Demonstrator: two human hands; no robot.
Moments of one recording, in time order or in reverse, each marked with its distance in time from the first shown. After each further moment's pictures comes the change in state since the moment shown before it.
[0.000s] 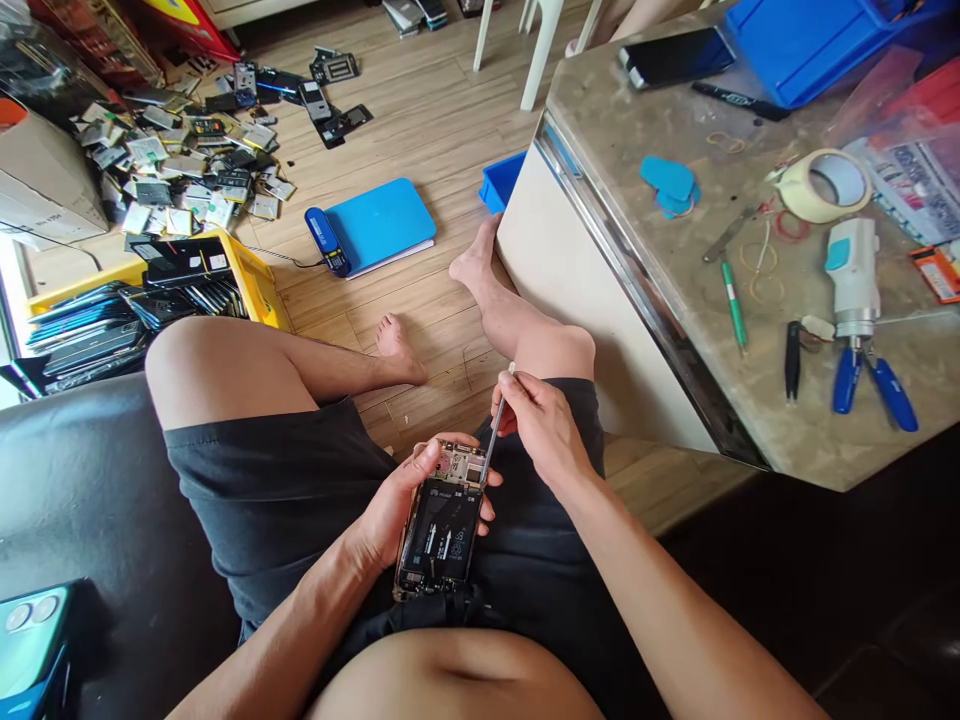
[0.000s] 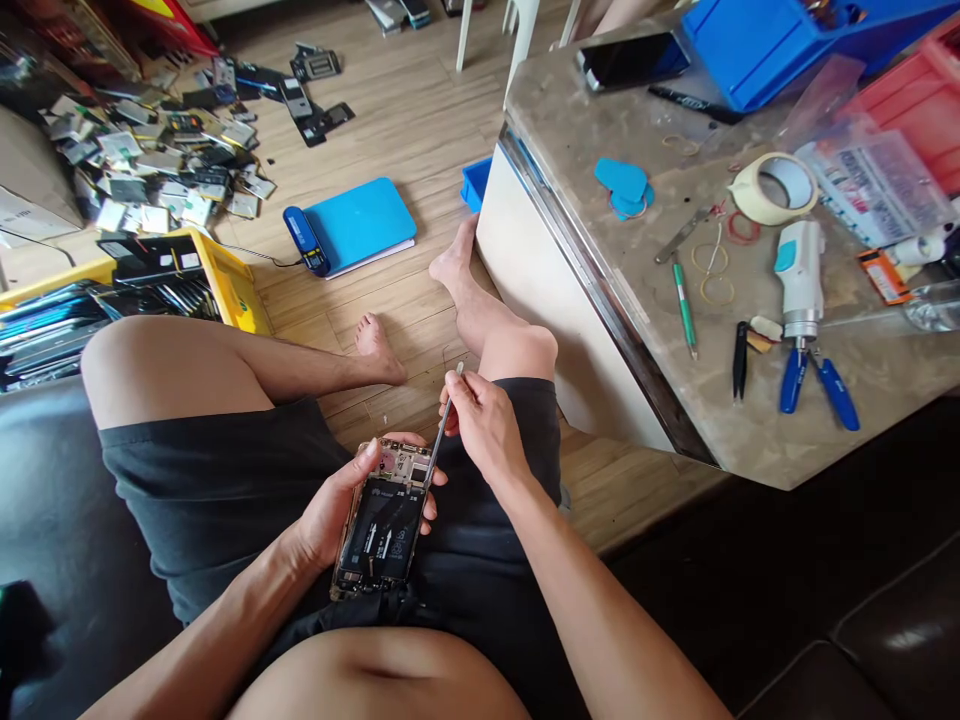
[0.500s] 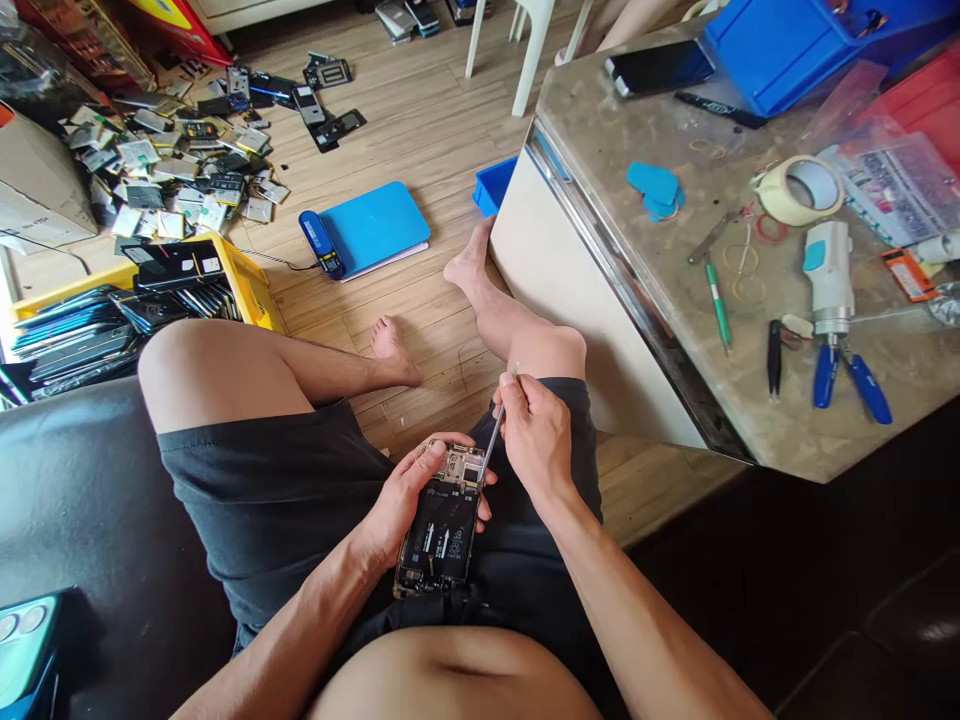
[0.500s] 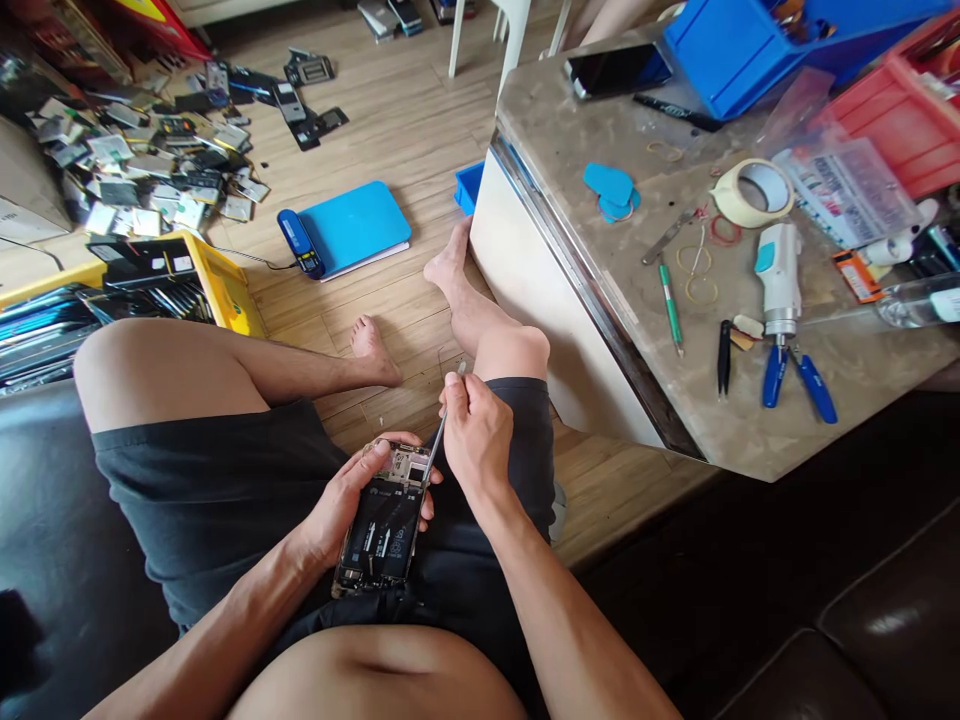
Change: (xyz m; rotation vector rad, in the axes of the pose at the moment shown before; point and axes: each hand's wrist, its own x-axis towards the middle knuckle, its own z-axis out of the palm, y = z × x) left_hand 0.002 -0.003 0.007 0.116 0.087 0.062; right_hand -0.019 -0.009 0.014 -0.335 0.277 -0.126
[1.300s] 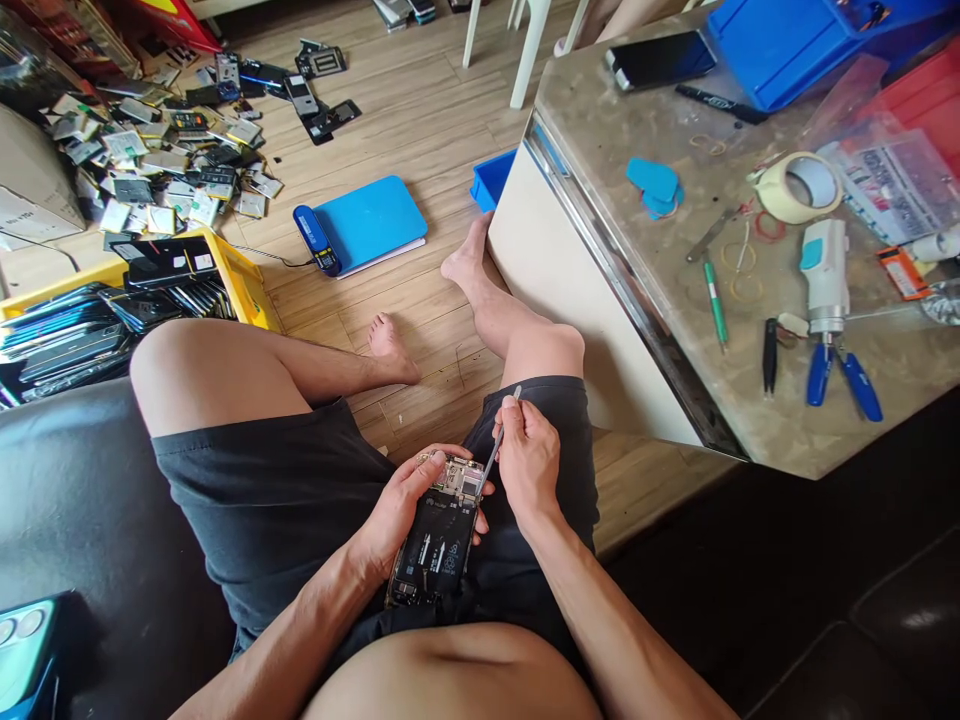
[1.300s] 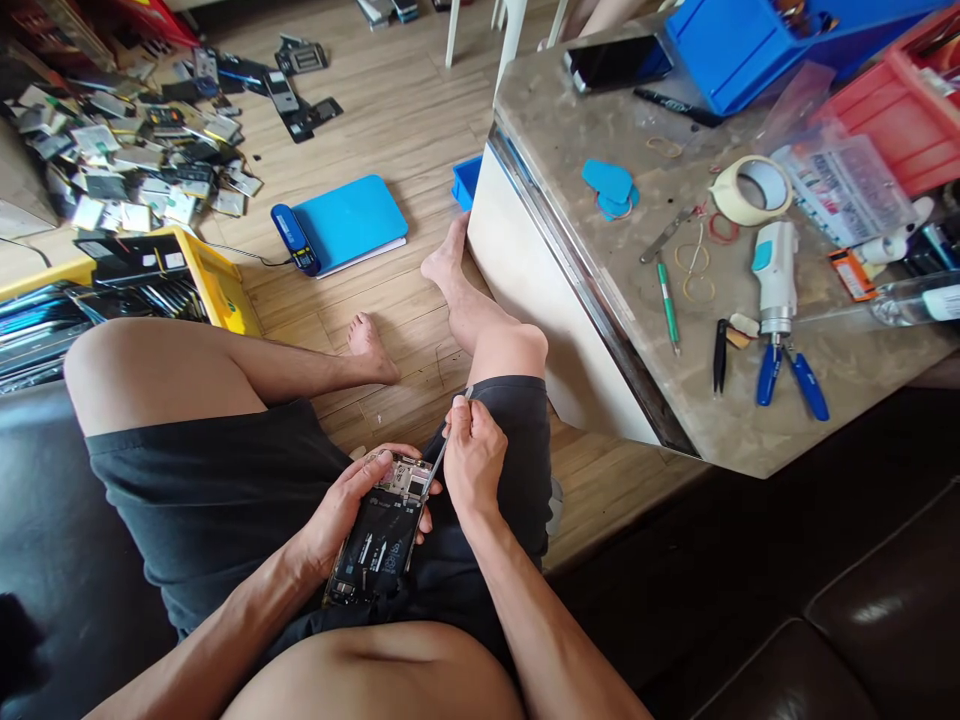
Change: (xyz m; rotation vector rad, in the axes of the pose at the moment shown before) left_hand -0.003 -0.011 -0.012 -0.046 0.008 -0.079; right_hand -0.021 0.023 0.016 0.081 0.090 0.176
